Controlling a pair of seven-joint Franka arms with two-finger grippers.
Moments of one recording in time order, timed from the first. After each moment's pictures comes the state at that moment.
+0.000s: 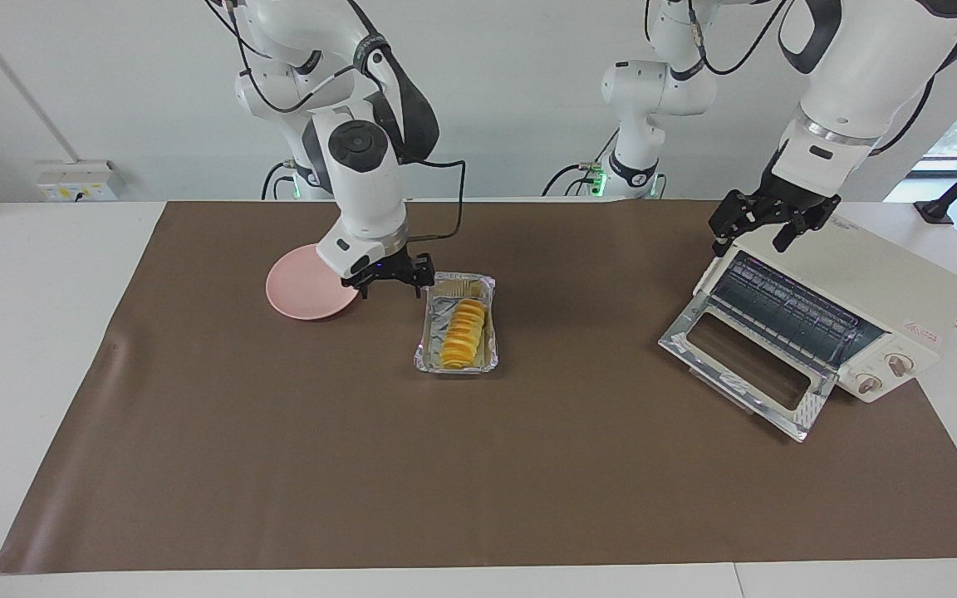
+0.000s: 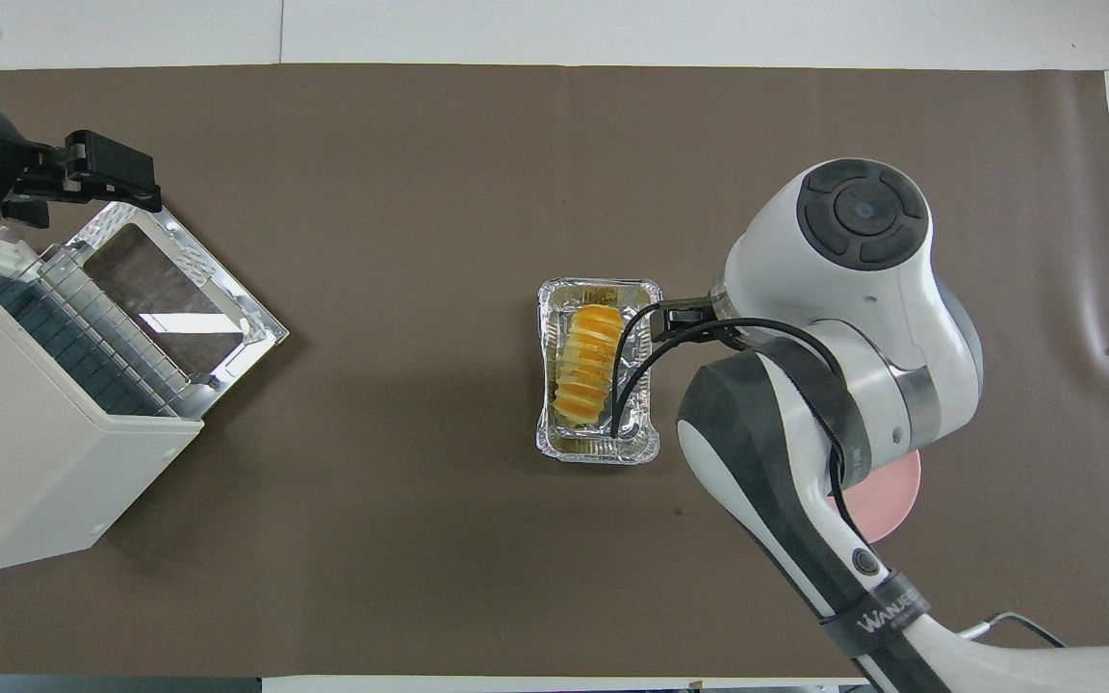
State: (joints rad) left arm -0.22 0.11 0.09 -1.43 -0.05 1.56 -0.20; right arm 0.33 0.16 0.10 -1.87 0.00 1.95 0.46
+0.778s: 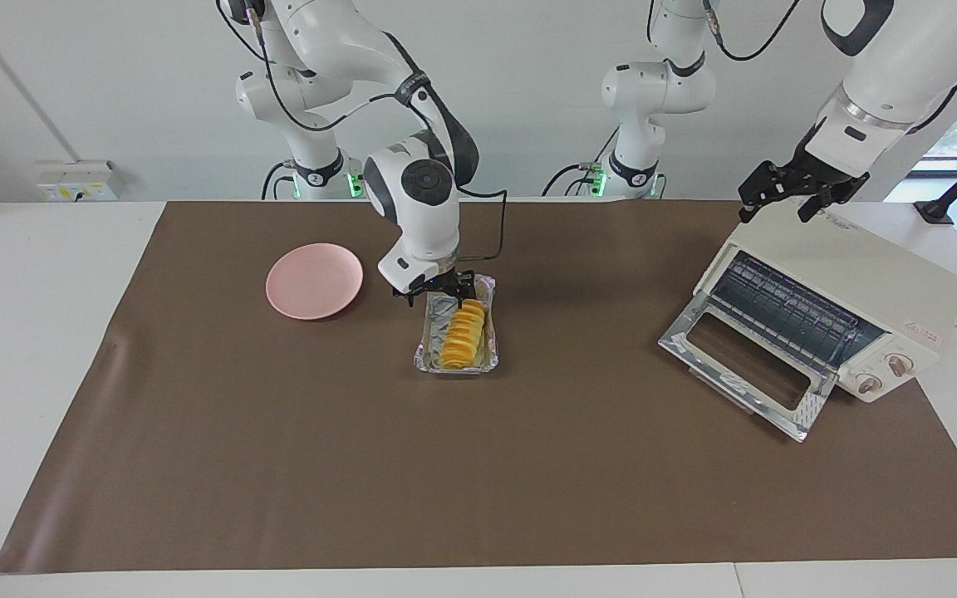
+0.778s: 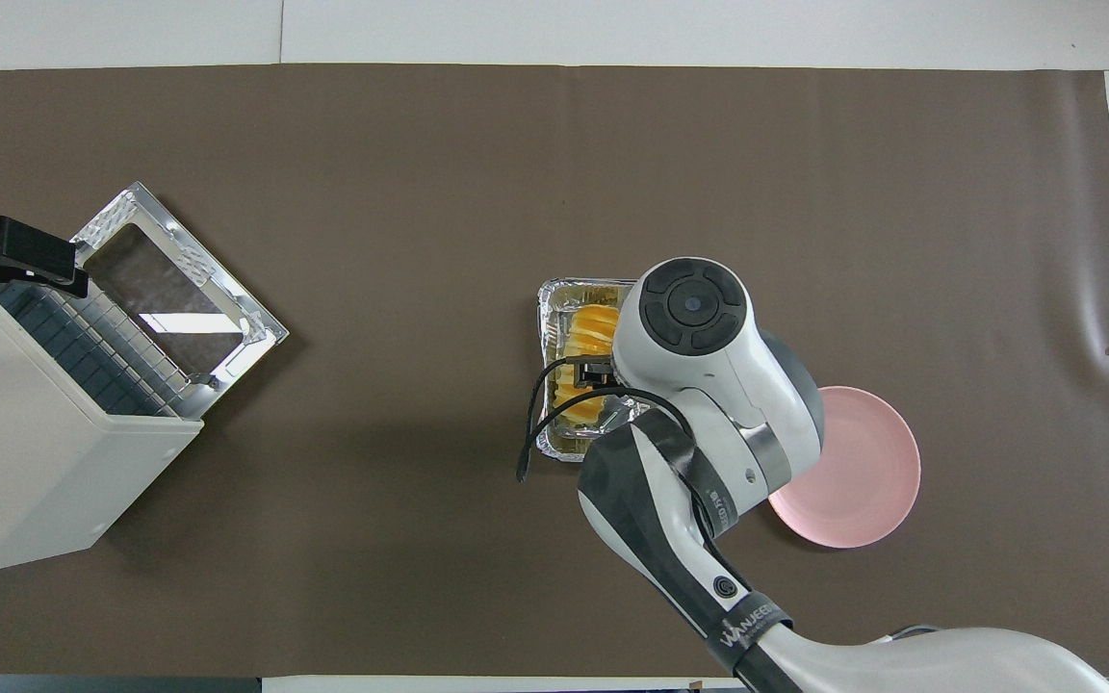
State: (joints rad) left arm -0.10 0.02 0.03 -1.48 -0.05 1.42 -0.04; right arm 0.44 0.26 0.09 -1.98 0.00 2.16 0.60
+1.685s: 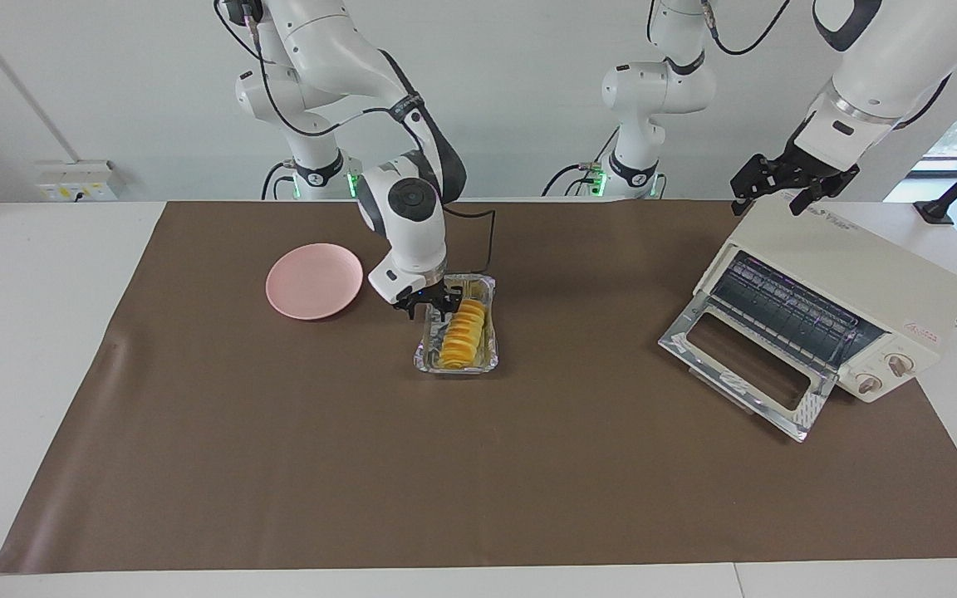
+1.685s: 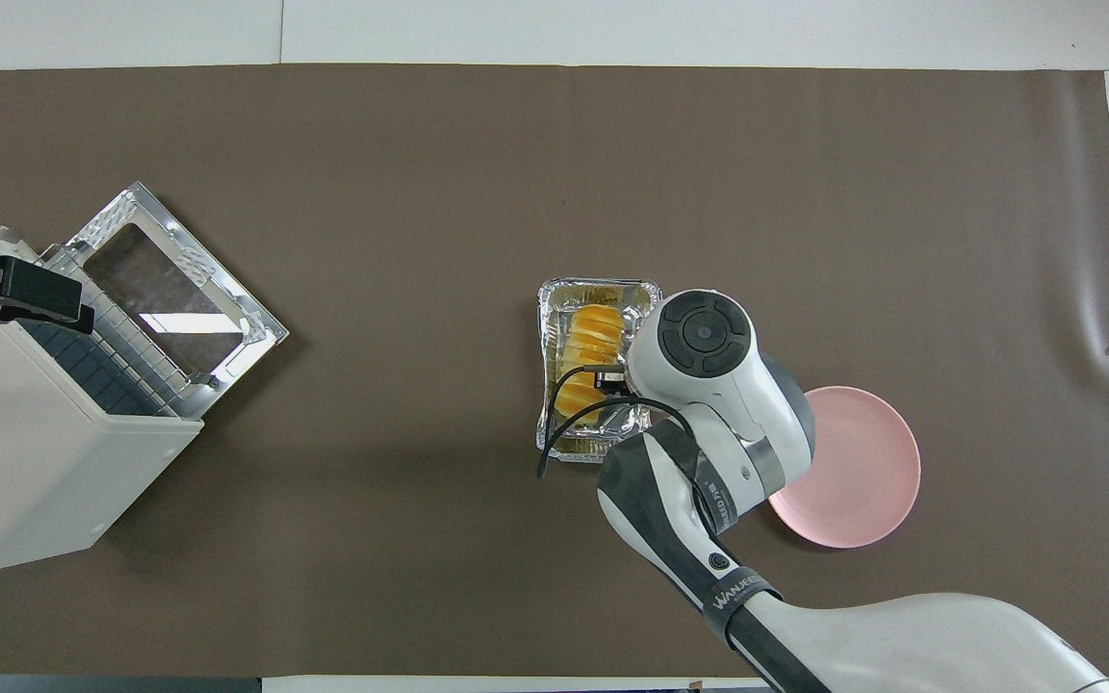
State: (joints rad) left arm -0.10 0.00 0.03 -1.52 -0.05 1.42 -0.04; right arm 0.43 0.26 0.09 -2.05 0.00 2.25 0.61
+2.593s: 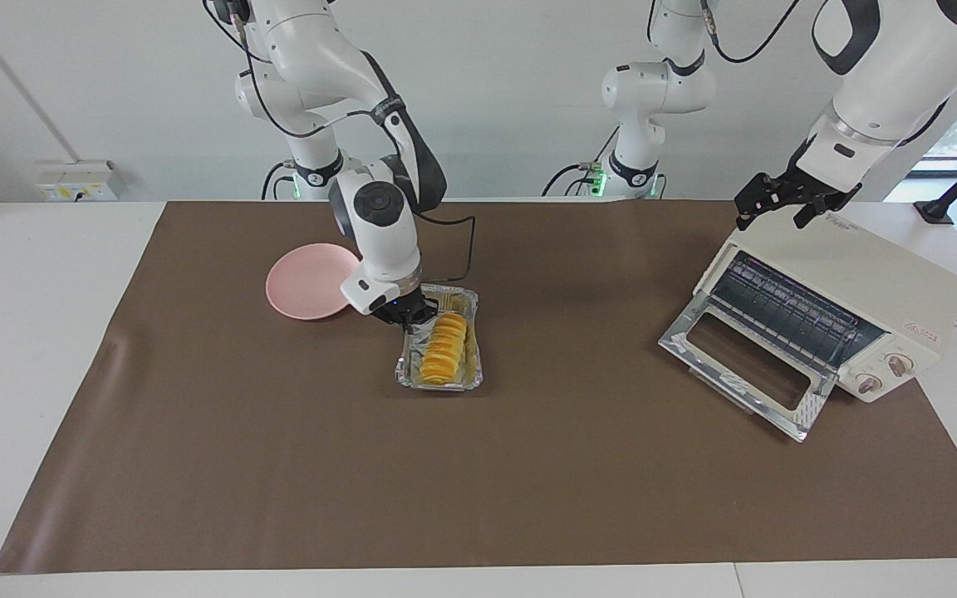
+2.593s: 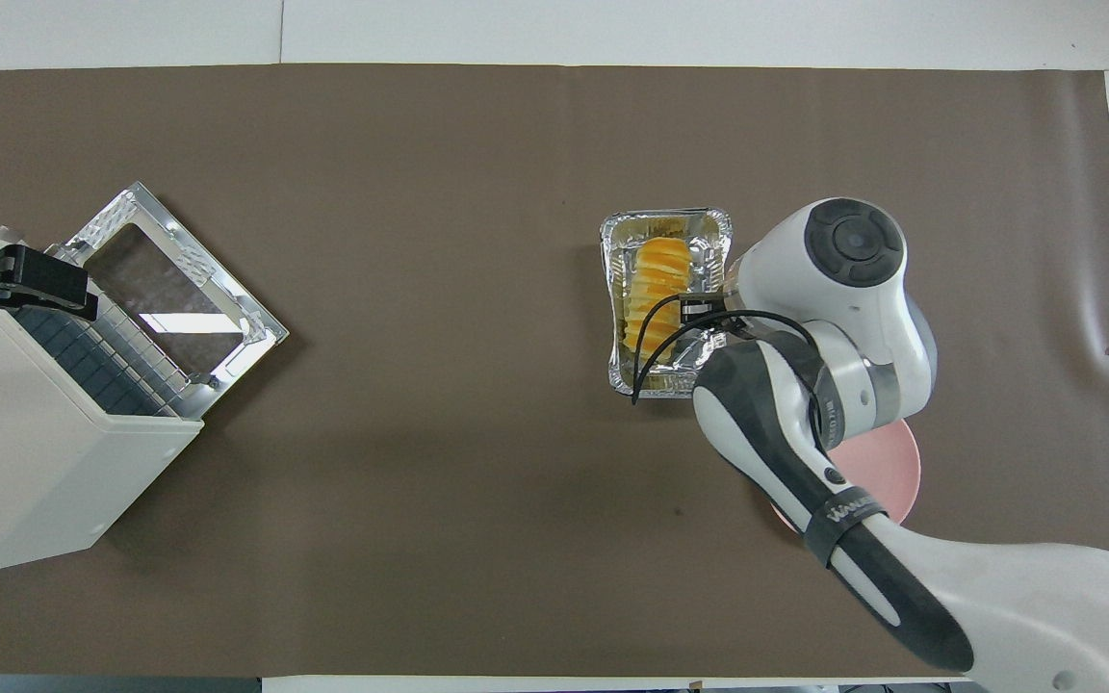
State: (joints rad) left arm -0.08 0.02 0.01 -1.54 -0.03 1.47 -0.04; right arm 0.20 0.26 0.08 -1.94 0.04 2.20 0.30
